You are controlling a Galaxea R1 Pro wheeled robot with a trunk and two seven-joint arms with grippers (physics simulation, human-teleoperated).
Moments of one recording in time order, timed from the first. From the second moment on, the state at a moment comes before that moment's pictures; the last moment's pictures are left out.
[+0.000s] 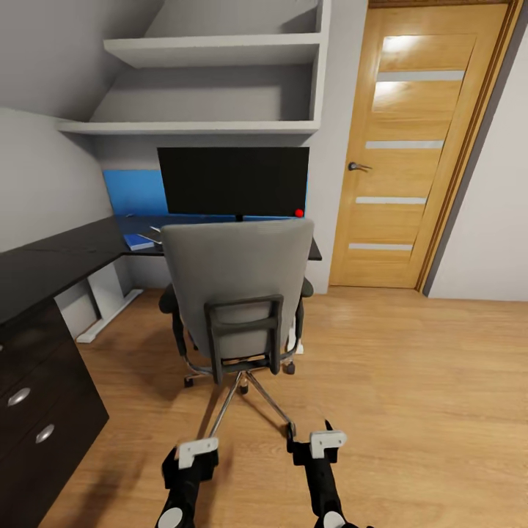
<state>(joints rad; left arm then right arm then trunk) -0.20 0.01 -0.48 -0.94 0.35 -0.09 0.51 -0.44 0.02 1.03 -0.54 -0.53 -0.59 -0.61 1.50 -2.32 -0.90</state>
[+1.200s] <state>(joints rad) -0.20 0.01 -0.46 -0.72 0.42 -0.19 0.50 -0.41 0.10 1.03 -0.27 -0.58 -0.59 -0.54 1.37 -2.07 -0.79</state>
